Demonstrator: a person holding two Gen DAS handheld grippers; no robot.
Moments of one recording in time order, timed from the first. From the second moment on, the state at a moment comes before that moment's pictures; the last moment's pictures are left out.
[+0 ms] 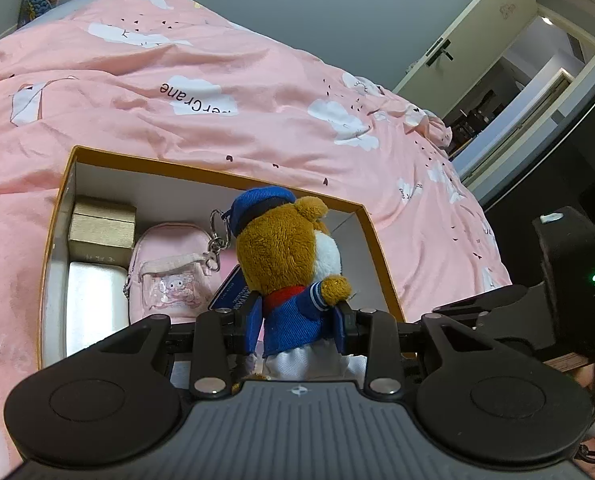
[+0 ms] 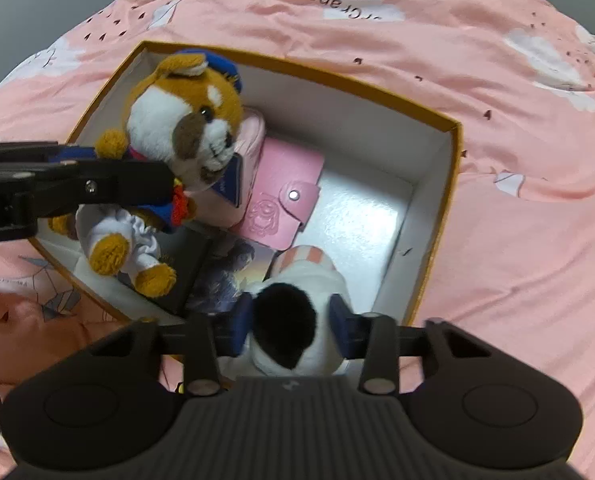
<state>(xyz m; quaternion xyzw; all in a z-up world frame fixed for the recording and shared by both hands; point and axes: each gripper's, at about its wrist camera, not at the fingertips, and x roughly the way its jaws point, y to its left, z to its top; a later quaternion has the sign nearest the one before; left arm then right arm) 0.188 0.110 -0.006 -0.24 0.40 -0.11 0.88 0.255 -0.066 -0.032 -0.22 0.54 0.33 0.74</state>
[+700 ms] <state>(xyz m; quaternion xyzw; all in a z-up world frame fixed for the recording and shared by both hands) 0.234 0.069 -0.001 -0.17 0.43 -0.16 0.87 0.251 -0.082 -0.032 -0.24 0.51 0.34 0.75</state>
